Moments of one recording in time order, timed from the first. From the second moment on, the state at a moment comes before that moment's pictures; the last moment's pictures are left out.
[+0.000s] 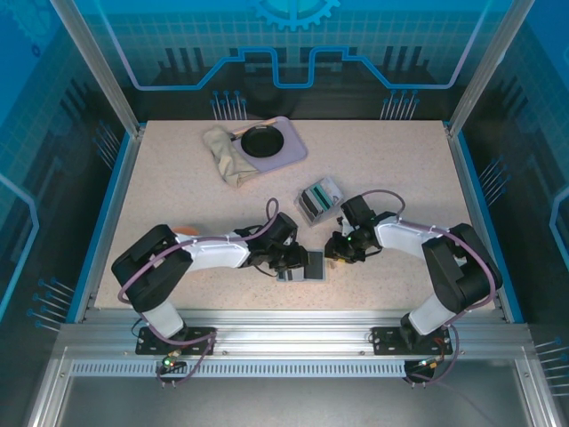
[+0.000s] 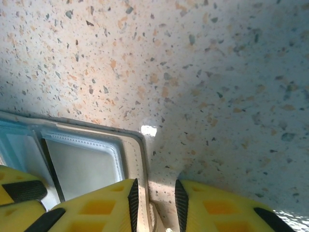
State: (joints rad) left arm -0.81 1.68 0.83 -0.12 0.26 -0.98; right arm 0.44 1.58 0.76 -0.46 -0.38 0.62
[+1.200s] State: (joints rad) left arm -0.55 1.62 0.90 -0.16 0.31 -0.94; right arm 0.24 1.79 1.45 -0.74 -0.24 0.30
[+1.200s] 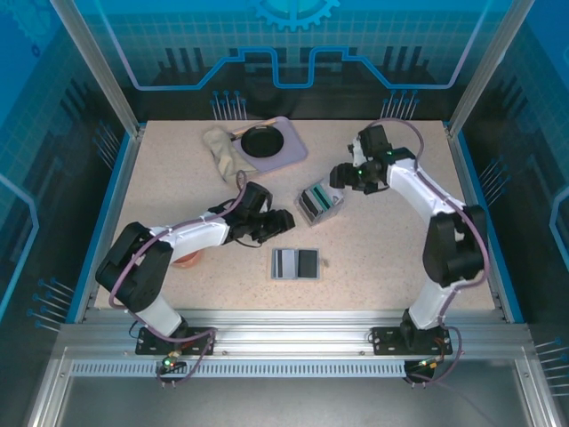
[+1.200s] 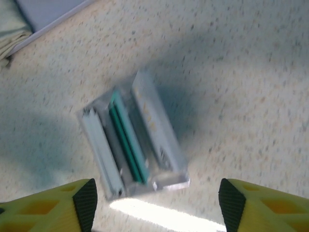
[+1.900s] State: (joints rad) left arm -0.48 1.65 0.92 -0.10 0.35 -0.99; right arm 0.24 2.10 1.61 -0.78 -0.68 0.15
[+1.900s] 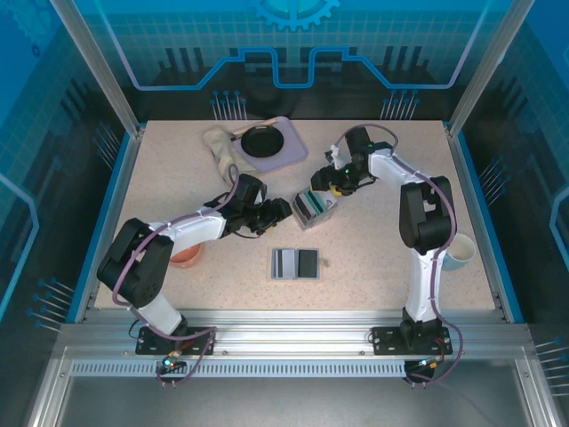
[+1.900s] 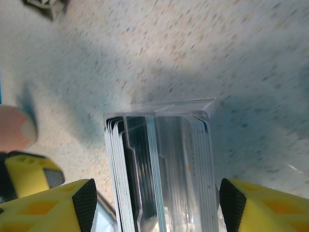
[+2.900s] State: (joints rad) left arm -0.39 1.57 0.84 -0.13 0.28 -1.03; right arm 0.68 2.05 1.71 -0.93 0.12 0.14
